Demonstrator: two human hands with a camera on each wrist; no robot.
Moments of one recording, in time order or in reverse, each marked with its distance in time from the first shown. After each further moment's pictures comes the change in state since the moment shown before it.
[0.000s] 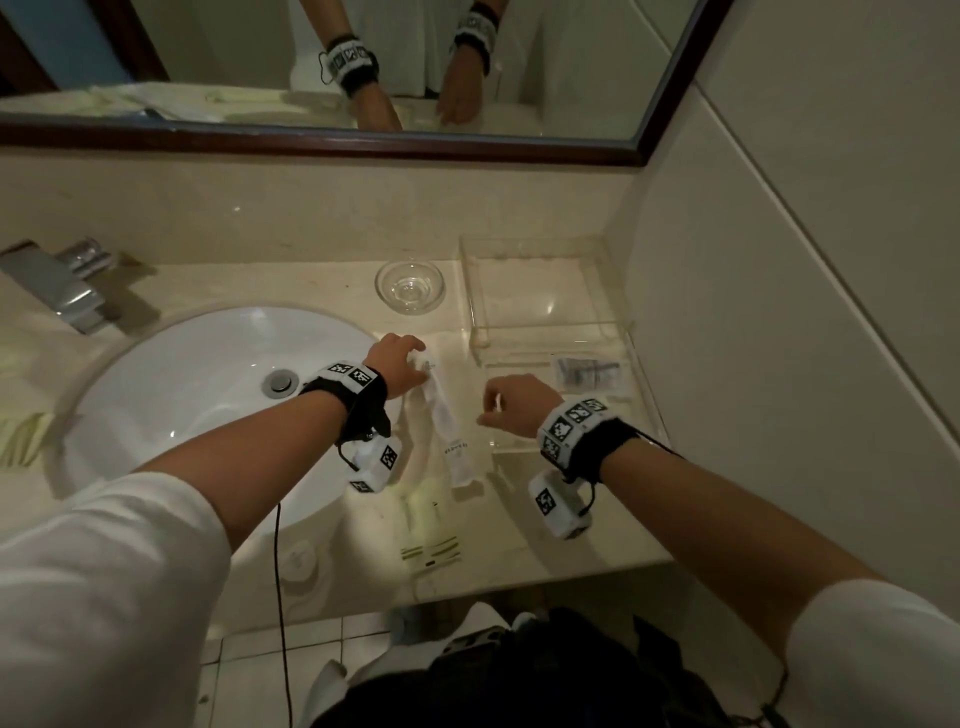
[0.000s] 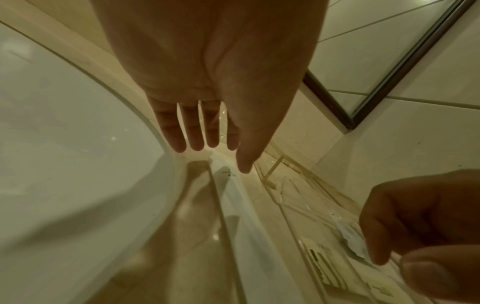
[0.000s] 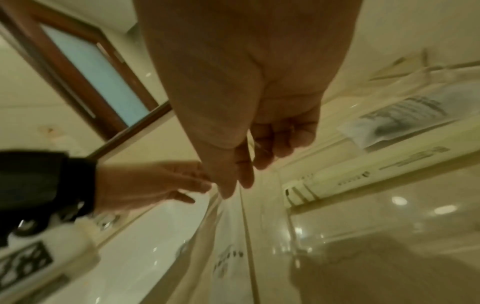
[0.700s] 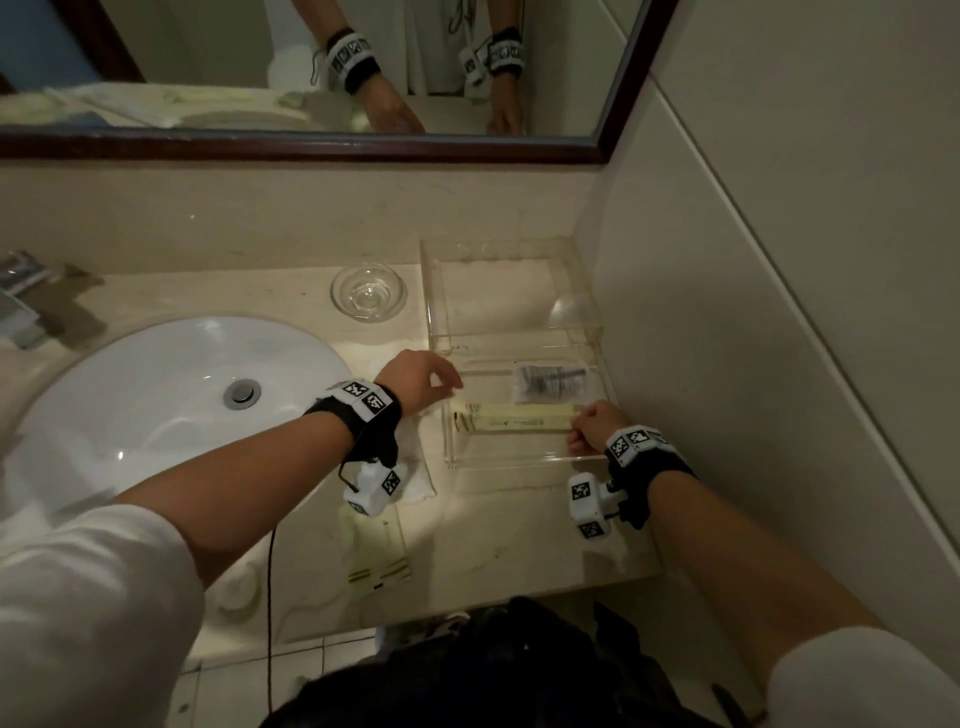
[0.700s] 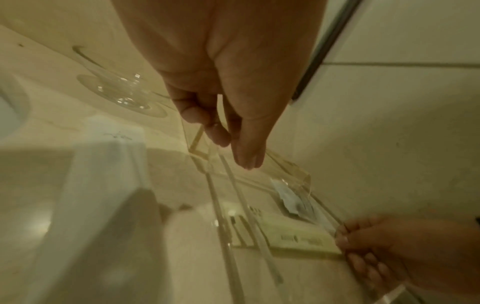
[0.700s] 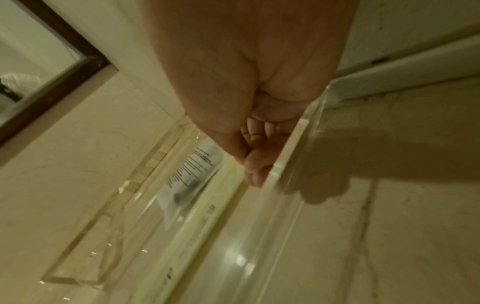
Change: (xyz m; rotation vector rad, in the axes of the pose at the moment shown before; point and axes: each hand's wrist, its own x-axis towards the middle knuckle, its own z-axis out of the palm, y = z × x) left_hand -0.001 0.081 0.026 -0.034 -0.001 0.304; right_hand -0.019 0.149 0.001 0.860 0.162 0.595
